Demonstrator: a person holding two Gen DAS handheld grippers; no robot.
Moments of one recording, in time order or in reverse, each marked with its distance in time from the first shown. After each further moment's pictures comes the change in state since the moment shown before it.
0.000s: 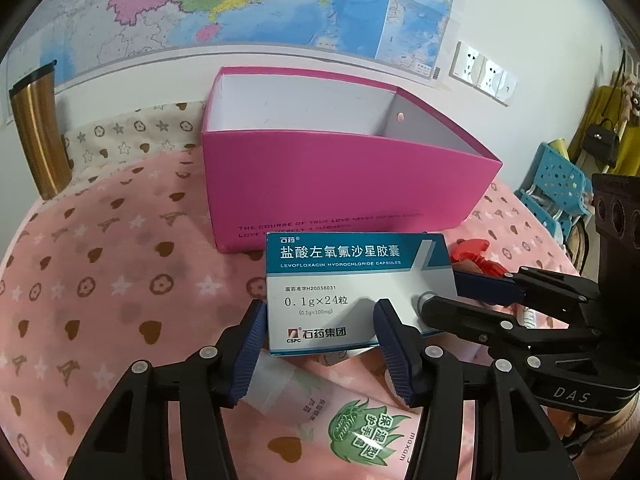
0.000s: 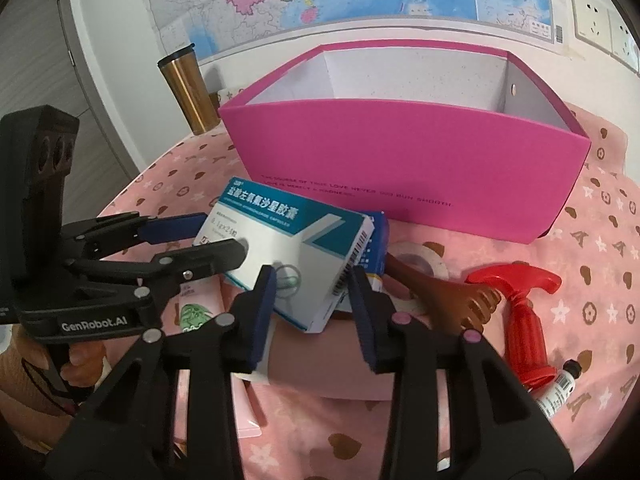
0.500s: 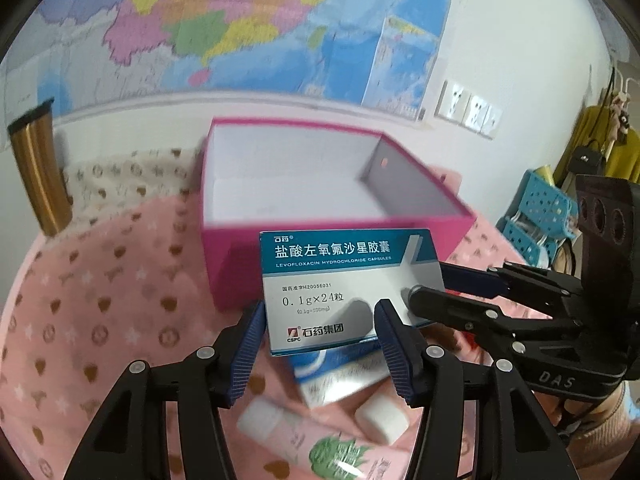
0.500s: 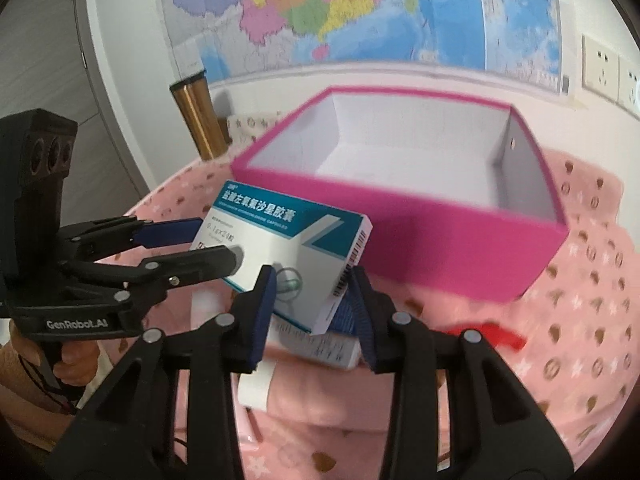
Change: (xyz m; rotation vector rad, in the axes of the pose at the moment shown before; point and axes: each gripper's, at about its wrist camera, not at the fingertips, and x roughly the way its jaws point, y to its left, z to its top) left arm -0.034 -0.005 0.046 0.012 -0.089 -0.037; right arm -0.029 -0.002 0.043 -0.062 -0.072 0.000
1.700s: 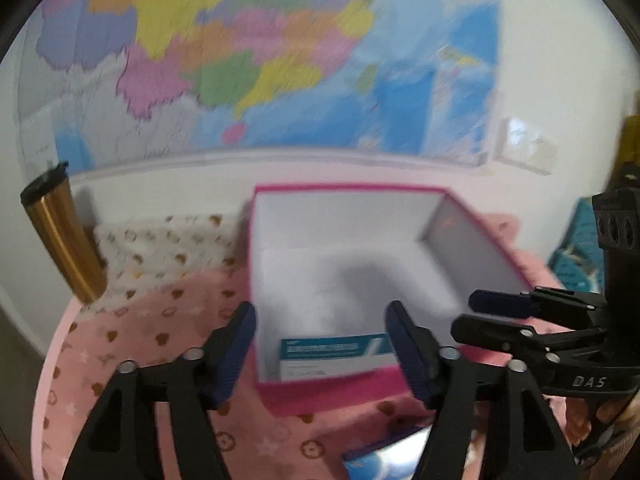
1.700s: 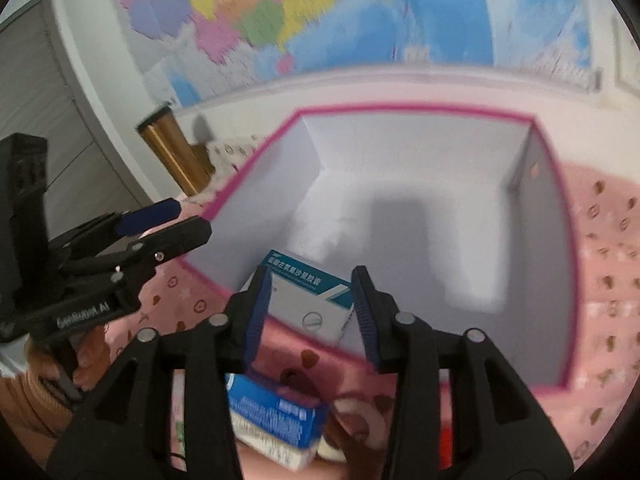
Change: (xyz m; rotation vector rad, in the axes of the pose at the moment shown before) left arm 0.021 0.013 0.064 0.019 -0.111 0.168; right arm 0.034 -0.056 0.073 0.080 0.038 0.080
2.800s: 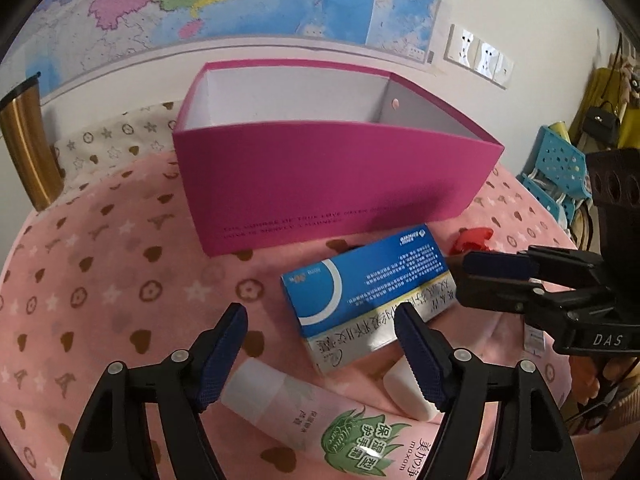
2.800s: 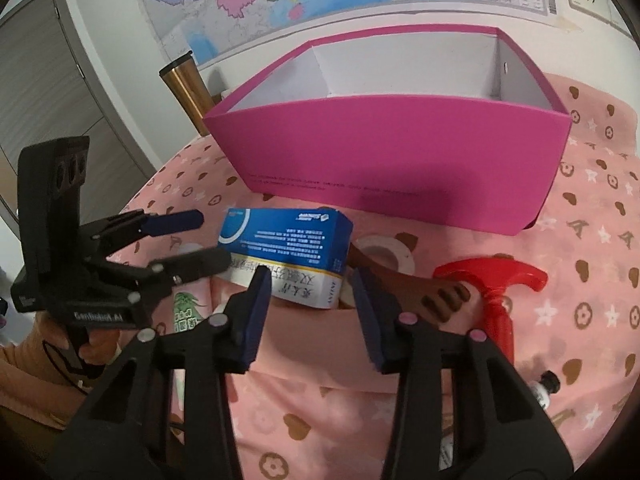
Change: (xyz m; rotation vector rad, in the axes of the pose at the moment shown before) left arm 0.008 -0.023 -0.114 0.036 0.235 -0.117; right arm -0.011 0.011 -0.117 0.032 0.075 0.020
